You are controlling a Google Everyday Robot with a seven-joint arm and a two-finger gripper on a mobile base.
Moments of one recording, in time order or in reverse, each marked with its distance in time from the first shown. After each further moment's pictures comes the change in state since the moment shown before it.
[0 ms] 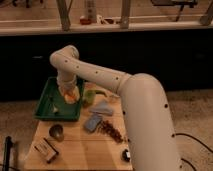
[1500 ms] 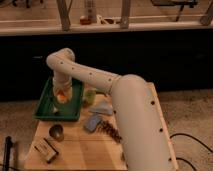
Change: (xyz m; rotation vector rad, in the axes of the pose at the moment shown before) arm 0.001 -0.025 0.021 0.030 -0.020 -0.048
